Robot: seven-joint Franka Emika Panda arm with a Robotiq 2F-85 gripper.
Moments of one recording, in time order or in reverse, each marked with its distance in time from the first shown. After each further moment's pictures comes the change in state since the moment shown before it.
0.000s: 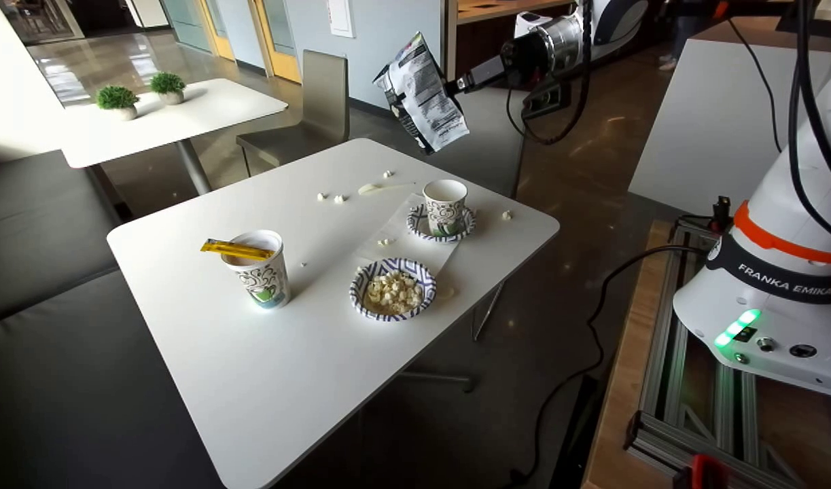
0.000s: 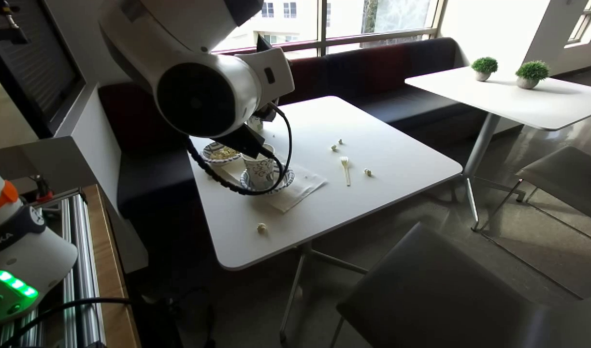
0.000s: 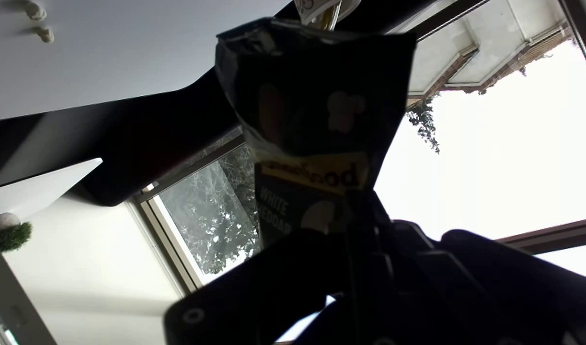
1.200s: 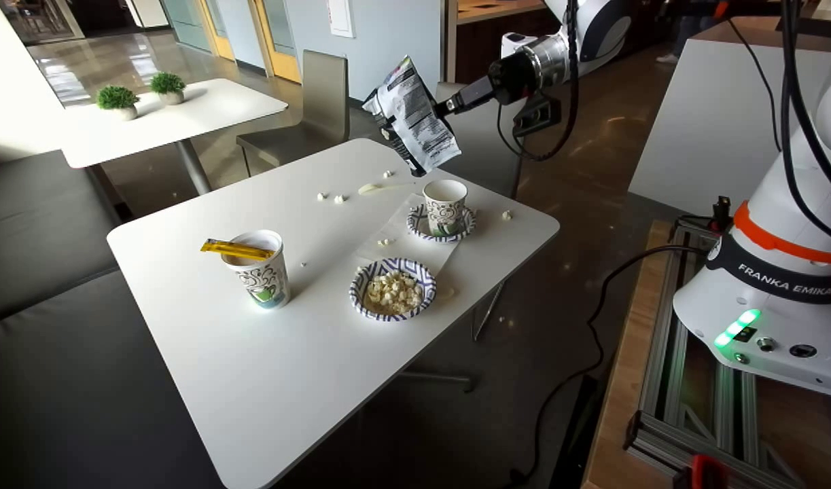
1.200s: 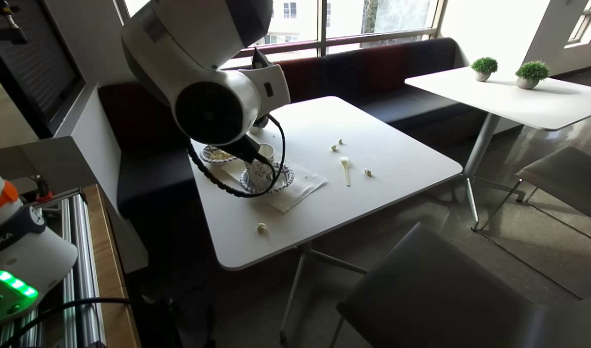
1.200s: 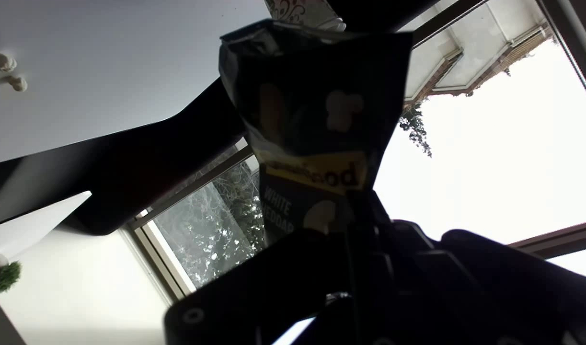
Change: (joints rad) arm 0.033 0.064 0.036 0.002 0.035 0.011 0.001
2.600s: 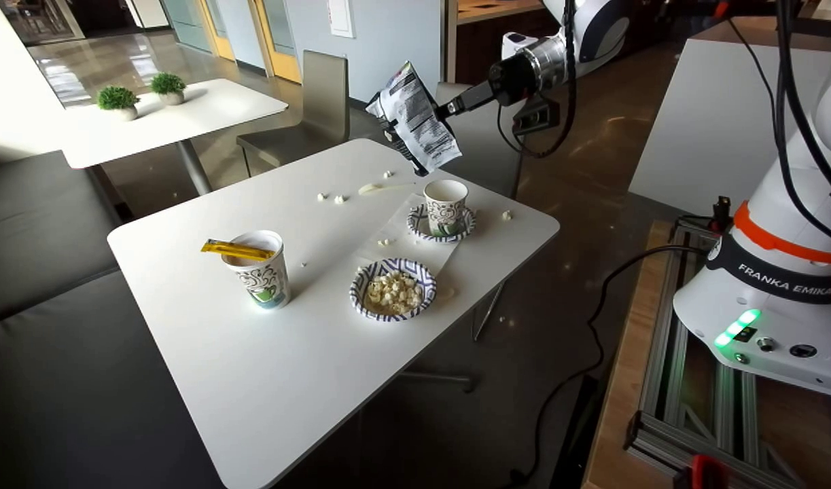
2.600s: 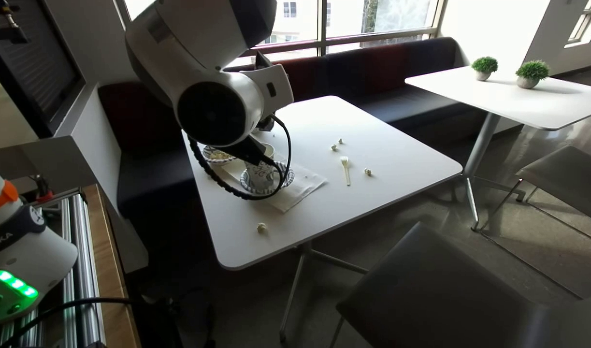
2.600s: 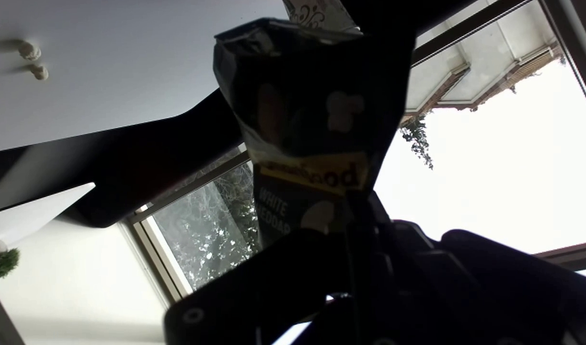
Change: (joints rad) arm -0.002 0.016 -0.005 0.013 -0.005 0.014 -0.057
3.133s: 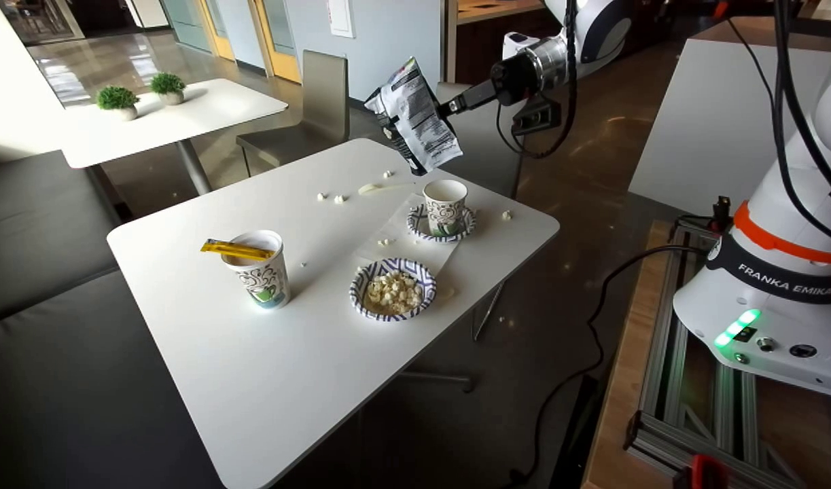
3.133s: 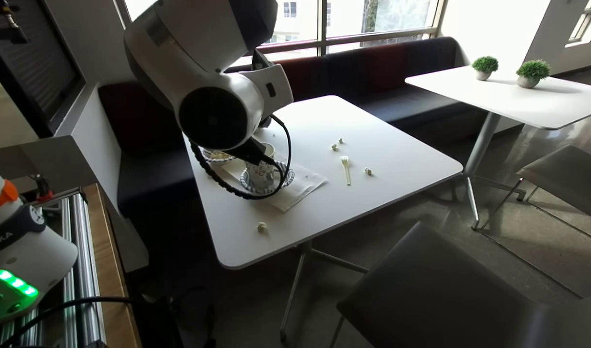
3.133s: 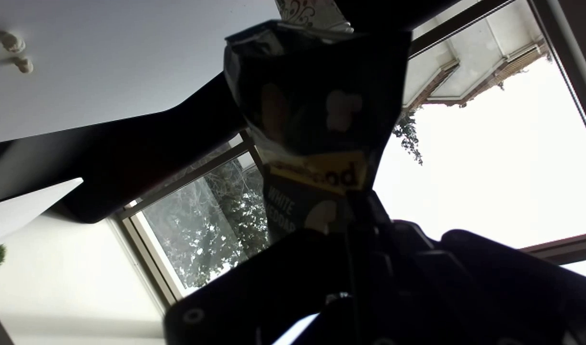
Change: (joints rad) arm -0.005 0.006 -0.011 0.001 -0.011 -0.035 -0.016
